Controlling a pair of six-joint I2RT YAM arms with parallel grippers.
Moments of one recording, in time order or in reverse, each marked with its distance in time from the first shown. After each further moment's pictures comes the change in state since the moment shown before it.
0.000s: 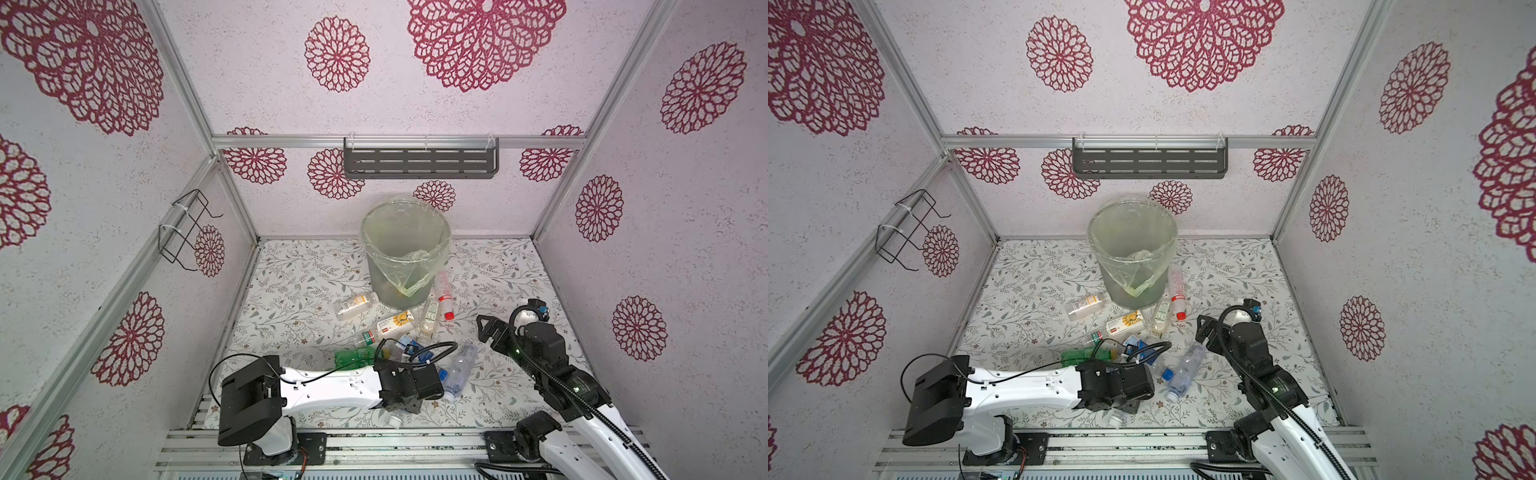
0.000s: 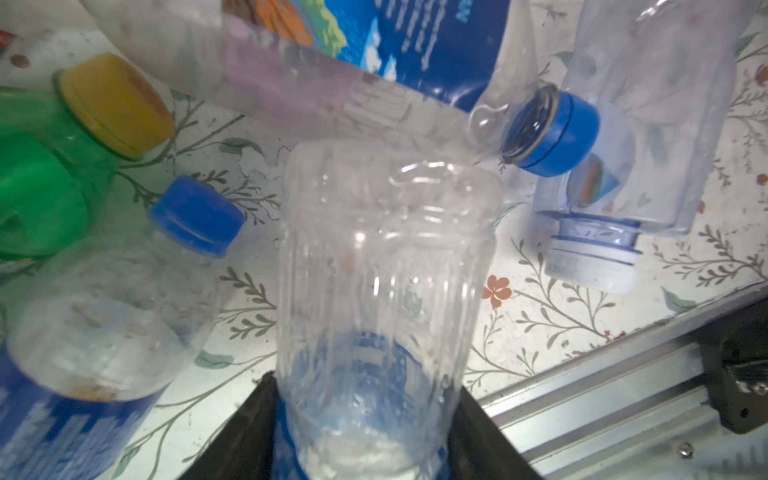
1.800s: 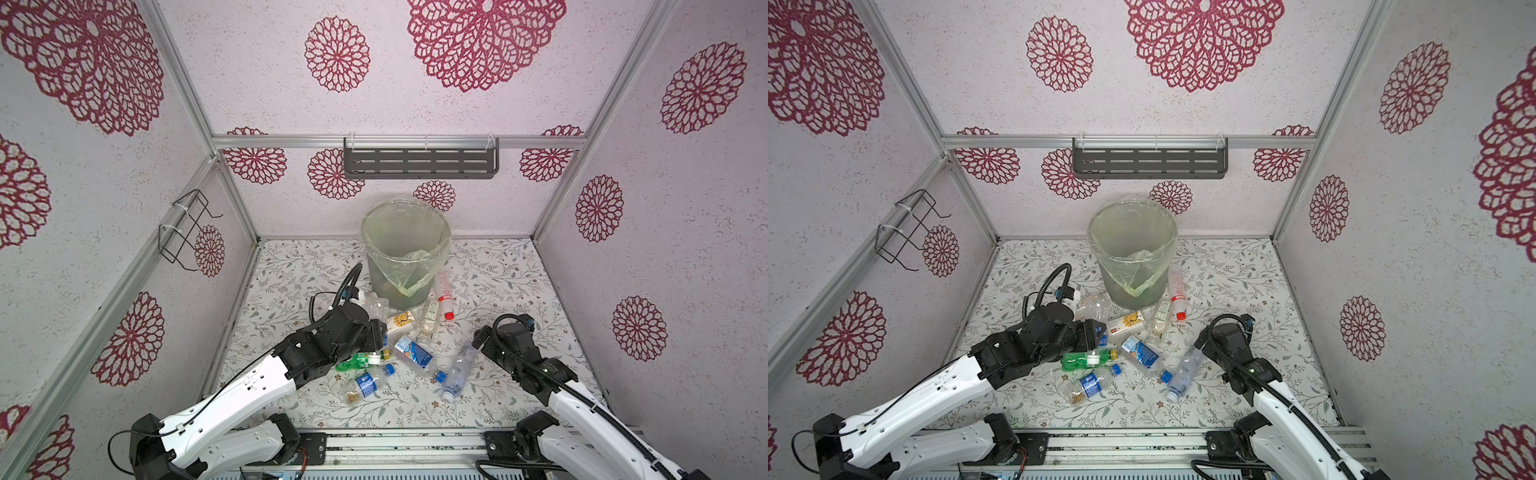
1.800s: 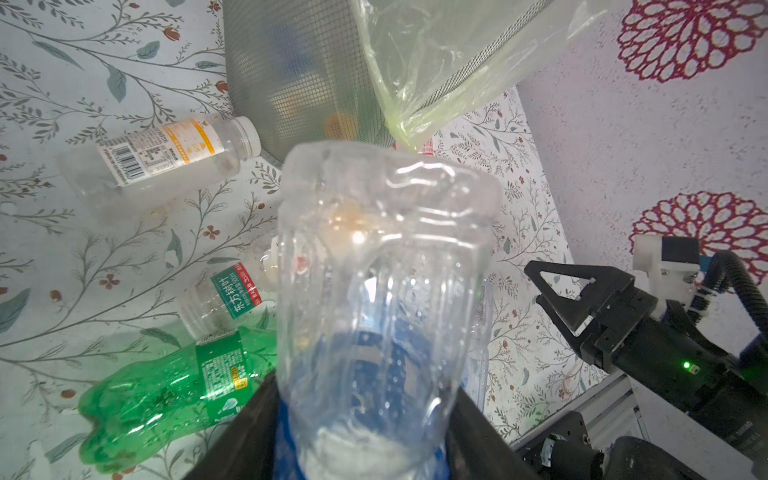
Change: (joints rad) left arm 0.479 -0.521 -0.092 0.145 0.069 0.196; right arm 0.000 0.219 -0.112 0.023 0.082 0.215
